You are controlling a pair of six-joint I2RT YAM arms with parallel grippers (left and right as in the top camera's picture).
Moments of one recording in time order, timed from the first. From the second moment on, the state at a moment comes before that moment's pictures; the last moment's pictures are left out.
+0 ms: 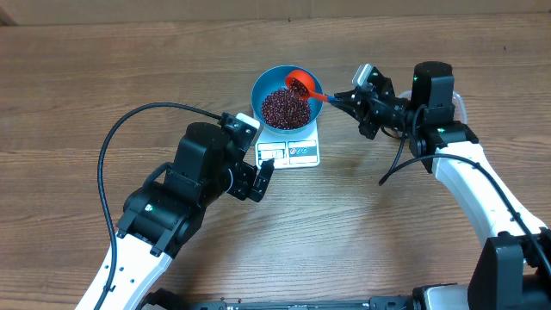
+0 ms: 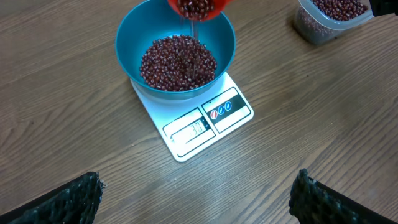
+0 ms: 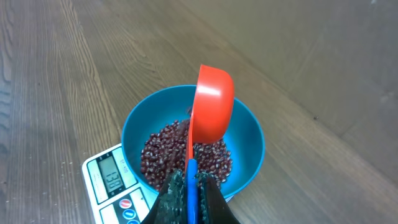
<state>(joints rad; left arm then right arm) -0.49 1.09 1.03 -0.69 0.06 -0.02 0.10 1.56 1.03 -0.05 -0.82 -0.60</state>
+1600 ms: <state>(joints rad) -0.49 1.09 1.03 -0.69 0.06 -0.02 0.10 1.56 1.03 0.03 -0.80 -0.74</state>
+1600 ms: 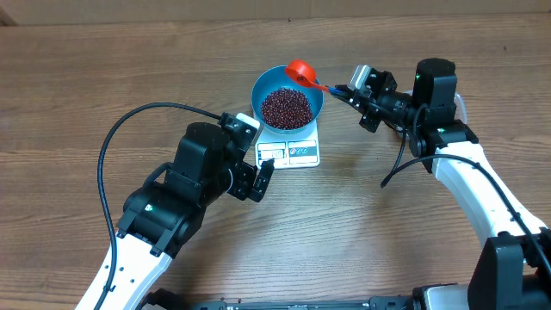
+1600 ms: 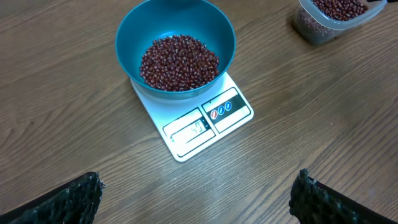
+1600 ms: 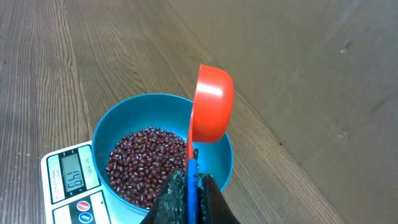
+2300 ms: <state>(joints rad) -0.49 1.09 1.03 -0.69 0.06 -0.02 0.10 1.56 1.03 0.08 -0.80 -0.74</state>
